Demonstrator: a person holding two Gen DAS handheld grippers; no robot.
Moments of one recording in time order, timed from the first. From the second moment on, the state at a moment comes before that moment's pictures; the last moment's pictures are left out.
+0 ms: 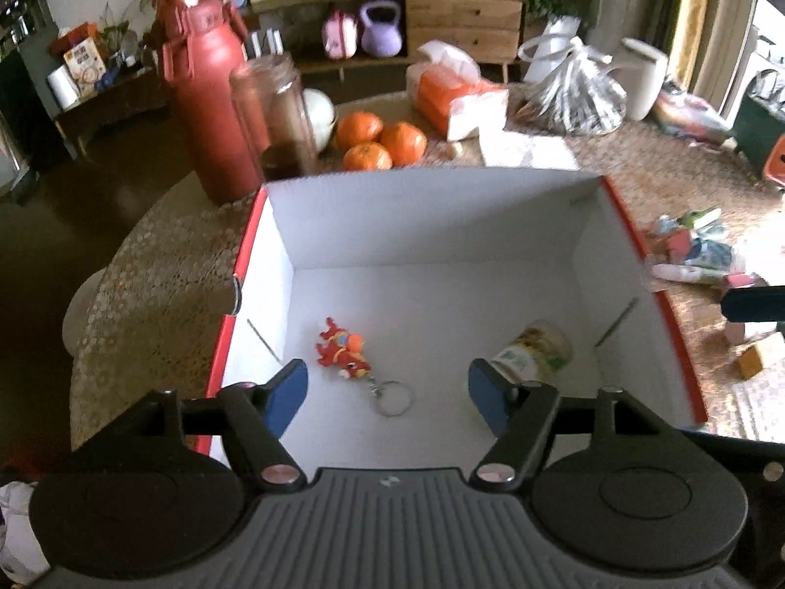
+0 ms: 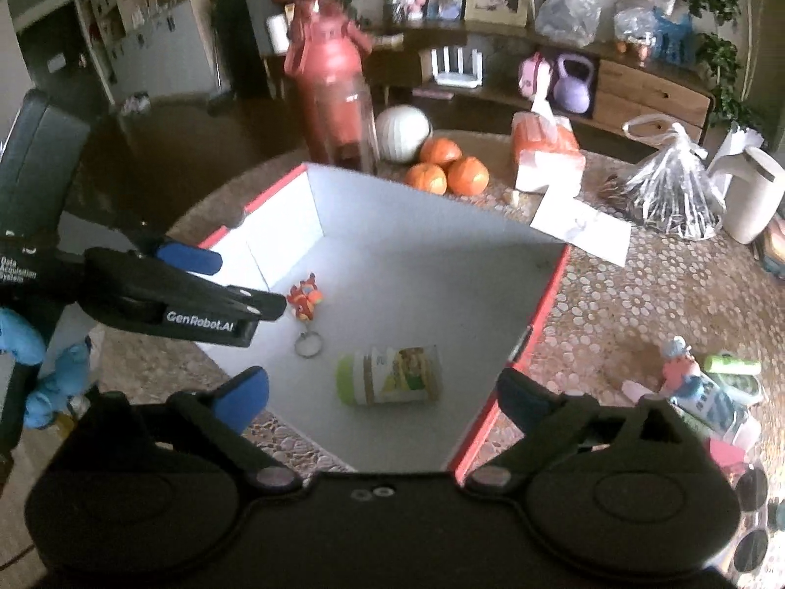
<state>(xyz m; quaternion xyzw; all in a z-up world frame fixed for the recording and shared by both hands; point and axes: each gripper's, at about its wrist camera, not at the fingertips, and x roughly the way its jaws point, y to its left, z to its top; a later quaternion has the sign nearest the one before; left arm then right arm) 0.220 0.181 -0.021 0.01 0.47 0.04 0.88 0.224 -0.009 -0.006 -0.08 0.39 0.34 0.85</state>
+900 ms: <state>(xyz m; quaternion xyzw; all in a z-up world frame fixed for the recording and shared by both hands) 0.165 0.061 -0.009 -0.03 0.41 -0.08 0.91 0.147 -0.171 -0.020 0.02 0.33 0.24 0.91</state>
